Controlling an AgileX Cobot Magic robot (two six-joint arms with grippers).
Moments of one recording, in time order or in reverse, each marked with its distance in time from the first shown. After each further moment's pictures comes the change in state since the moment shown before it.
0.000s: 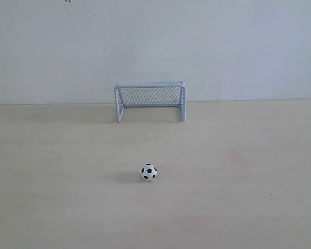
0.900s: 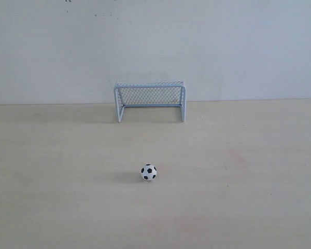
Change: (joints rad) left arm 0.000 0.000 0.000 0.000 0.000 0.000; right arm 0.097 0.707 -1.029 -0.244 1.495 -0.216
